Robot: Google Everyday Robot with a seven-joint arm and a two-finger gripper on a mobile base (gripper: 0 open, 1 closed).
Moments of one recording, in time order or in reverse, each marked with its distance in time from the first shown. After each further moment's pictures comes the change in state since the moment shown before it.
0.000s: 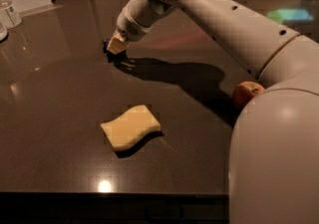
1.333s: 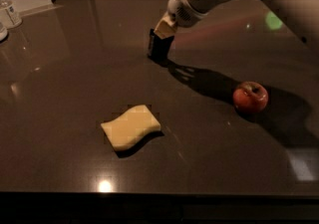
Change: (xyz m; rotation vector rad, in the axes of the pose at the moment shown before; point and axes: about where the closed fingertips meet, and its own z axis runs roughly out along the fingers) arm 0.067 -0.010 -0.142 0.249 0.043 0.155
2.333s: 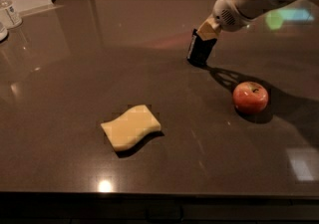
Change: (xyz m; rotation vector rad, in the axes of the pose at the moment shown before) arm 0.084 -0.040 -0.069 0.179 0.065 0.173
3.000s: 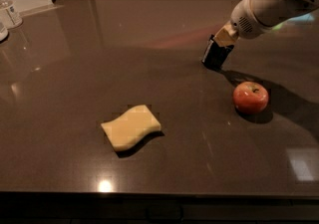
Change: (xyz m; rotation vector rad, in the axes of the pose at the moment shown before) arm 0.043 -0.019 -0.018 0.061 0.046 0.066
